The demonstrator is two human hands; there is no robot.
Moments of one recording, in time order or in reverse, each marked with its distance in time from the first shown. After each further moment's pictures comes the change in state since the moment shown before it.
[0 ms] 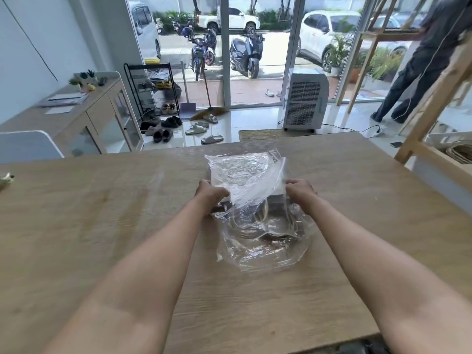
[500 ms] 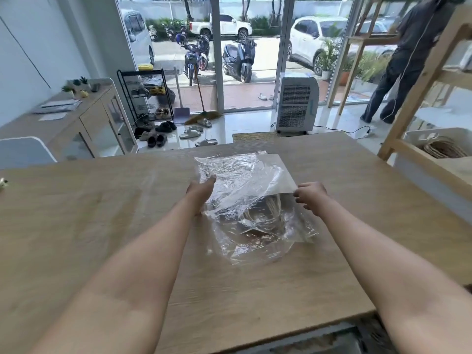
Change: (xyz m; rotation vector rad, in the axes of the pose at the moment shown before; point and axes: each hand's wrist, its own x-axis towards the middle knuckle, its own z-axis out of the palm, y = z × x) left_hand -0.013 0.003 0.002 -0.139 0.023 -0.029; right_hand -0.024 0.026 -0.047 0.158 0.107 0.092
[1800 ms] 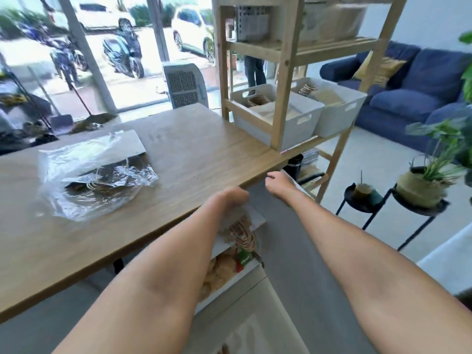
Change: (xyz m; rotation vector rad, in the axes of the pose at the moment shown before) left_hand -0.335 -0.030 0.320 0.878 -0.716 0.345; right_hand -0.157 0.210 -0.277 -0.240 0.187 0.000
